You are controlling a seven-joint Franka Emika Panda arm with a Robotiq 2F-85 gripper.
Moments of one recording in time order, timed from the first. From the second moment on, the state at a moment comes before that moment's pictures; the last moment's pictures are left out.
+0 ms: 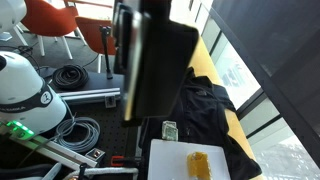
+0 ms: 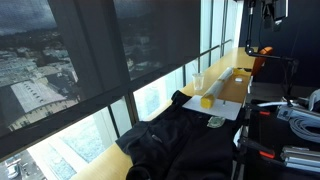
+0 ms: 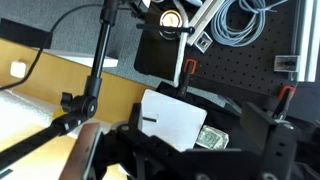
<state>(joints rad) -0.03 -0.56 -0.17 -2.45 -0.31 1.75 -0.40</state>
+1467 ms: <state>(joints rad) 0.01 0.08 0.01 -2.43 -0.32 2.60 0.01</state>
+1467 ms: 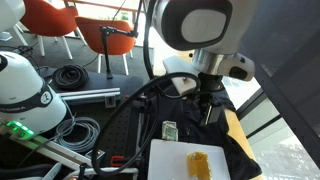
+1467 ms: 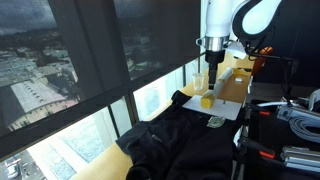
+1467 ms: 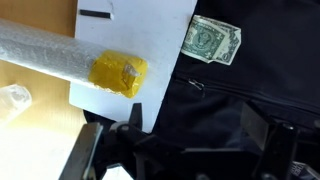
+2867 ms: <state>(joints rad) 0.06 0.43 0.00 -2.24 -0.24 2.71 0.09</state>
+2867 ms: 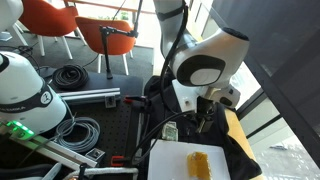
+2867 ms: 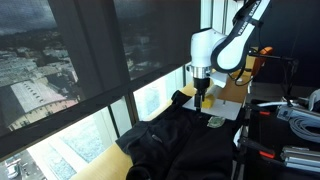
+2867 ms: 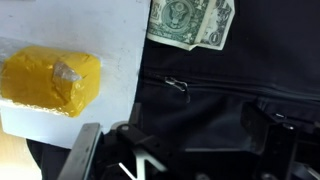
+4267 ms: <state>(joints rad) 0.06 0.57 0.00 -2.15 -0.19 2.71 0.05</state>
